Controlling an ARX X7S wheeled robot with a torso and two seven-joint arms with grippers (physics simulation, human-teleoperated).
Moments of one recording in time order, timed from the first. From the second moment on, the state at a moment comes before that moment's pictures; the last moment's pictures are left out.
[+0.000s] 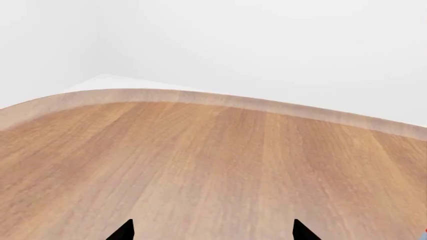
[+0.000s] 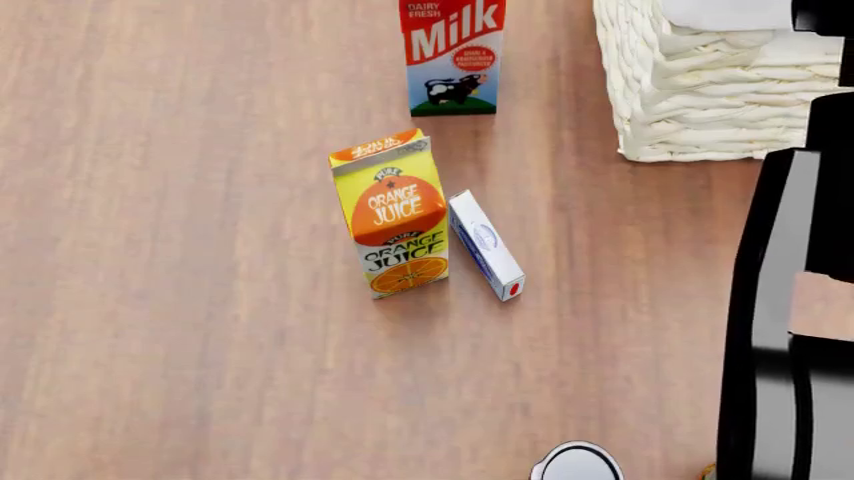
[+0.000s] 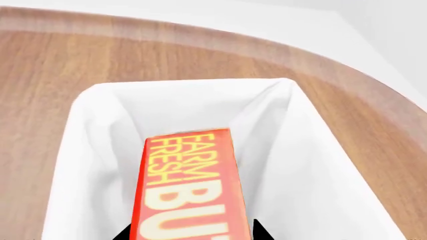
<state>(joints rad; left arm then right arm) -0.41 -0.72 -0.66 0.83 -1.39 -0.97 -0.71 1.79 0.19 -0.09 0.82 -0.03 1.02 0.02</state>
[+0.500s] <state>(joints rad) -0.41 -0.72 -0.65 0.83 -1.39 -0.96 -0.71 1.76 0.19 -0.09 0.81 -0.02 1.01 0.03</state>
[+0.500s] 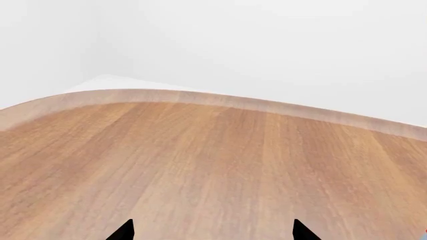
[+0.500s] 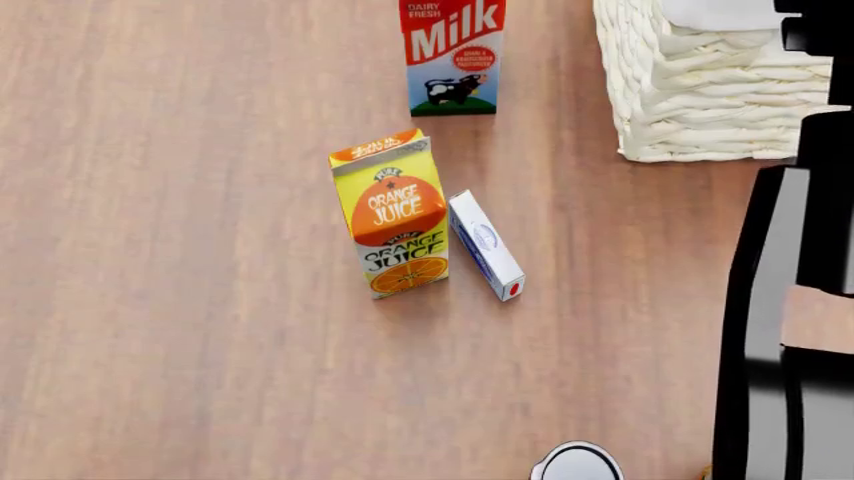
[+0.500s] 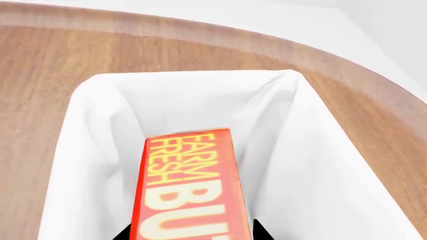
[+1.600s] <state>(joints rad) -0.40 -0.74 -0.64 0.83 -1.40 -0.94 -0.72 1.76 0.21 -0.11 0.50 0.00 1.20 -0.01</state>
